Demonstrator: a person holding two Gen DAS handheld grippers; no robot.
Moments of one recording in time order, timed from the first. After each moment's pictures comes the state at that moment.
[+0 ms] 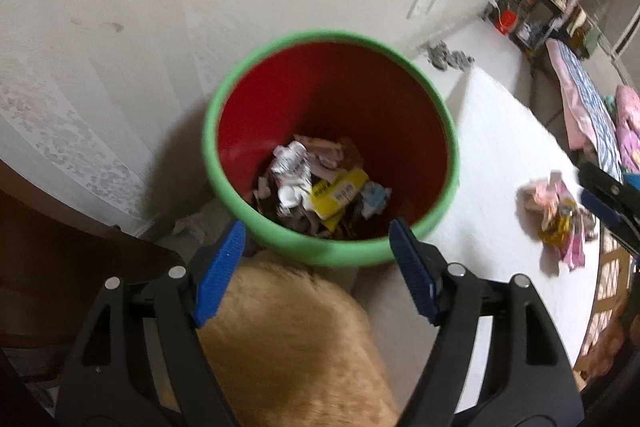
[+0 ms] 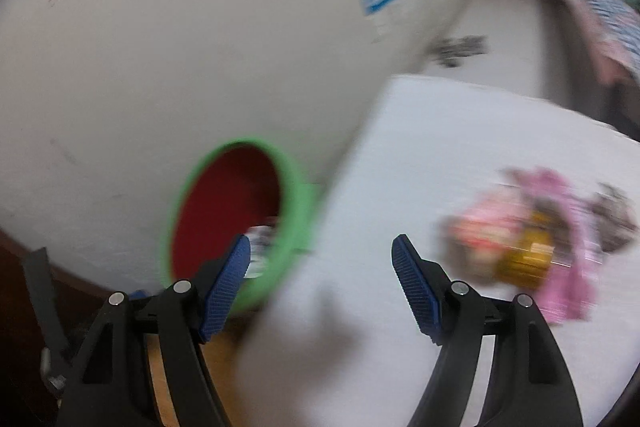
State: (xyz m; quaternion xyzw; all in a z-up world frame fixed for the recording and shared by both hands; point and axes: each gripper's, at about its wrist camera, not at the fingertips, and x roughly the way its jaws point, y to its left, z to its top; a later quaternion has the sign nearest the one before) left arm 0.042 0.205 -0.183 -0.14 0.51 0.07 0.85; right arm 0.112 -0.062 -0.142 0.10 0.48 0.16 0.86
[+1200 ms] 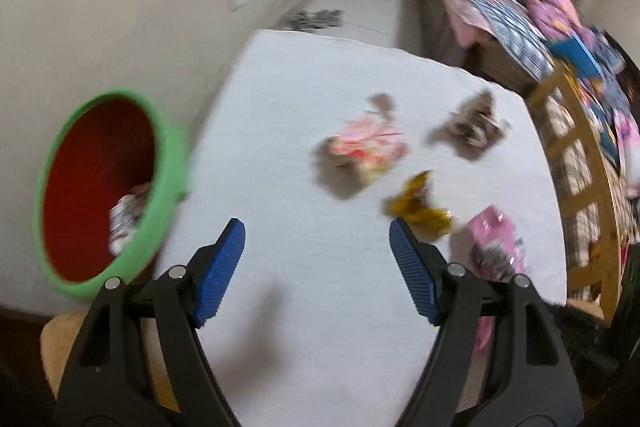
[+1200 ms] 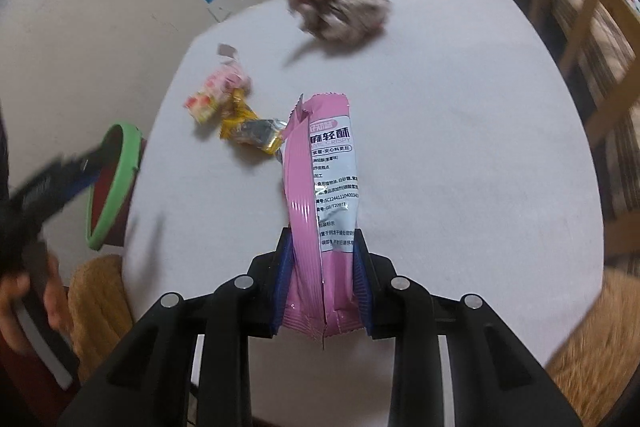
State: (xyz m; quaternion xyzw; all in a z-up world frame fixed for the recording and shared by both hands) left arm 0.076 -0.025 -0.164 0.01 0.50 -0.13 0.86; right arm -0.031 -0.259 -0.199 0.21 0.55 0.02 0.81
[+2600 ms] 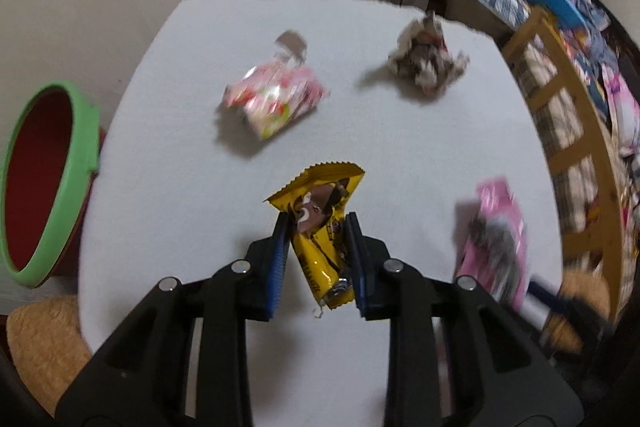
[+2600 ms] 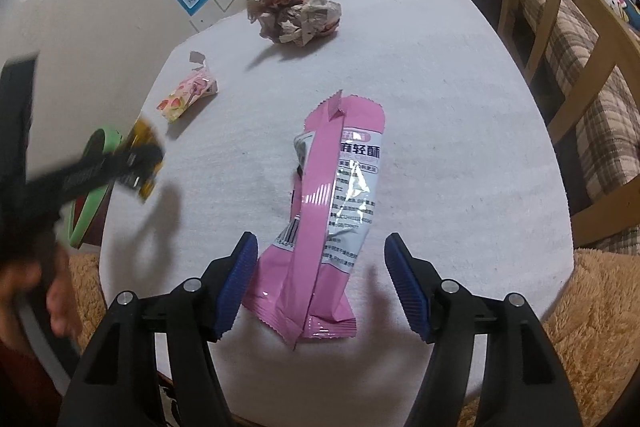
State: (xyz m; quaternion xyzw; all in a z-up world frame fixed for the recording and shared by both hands) left arm 0.050 -0.091 -0.203 0.05 0.55 -0.16 0.82; right arm -0.060 -0.280 -0.203 0.20 0.53 -0.01 0.83
